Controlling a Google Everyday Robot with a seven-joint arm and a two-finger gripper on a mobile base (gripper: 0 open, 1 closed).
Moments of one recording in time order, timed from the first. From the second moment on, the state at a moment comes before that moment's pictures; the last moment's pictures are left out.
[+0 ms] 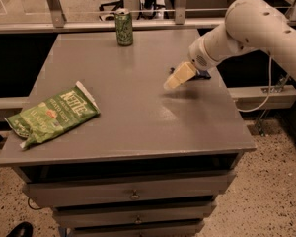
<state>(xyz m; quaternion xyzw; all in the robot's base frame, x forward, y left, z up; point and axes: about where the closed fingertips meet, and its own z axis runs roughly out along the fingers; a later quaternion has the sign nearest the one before) 0.701 -0.113 0.847 -0.48 0.79 0.08 0.36</state>
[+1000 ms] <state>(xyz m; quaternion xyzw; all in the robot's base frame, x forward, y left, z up) 0.727 -0.123 0.831 -0.43 0.83 0.08 0.35</state>
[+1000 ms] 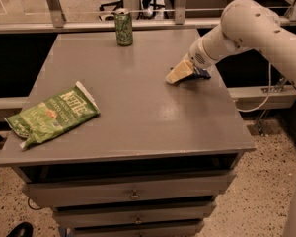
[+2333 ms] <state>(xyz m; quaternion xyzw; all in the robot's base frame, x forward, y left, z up) 0.705 -0.100 0.891 -0.48 0.78 0.10 0.39</state>
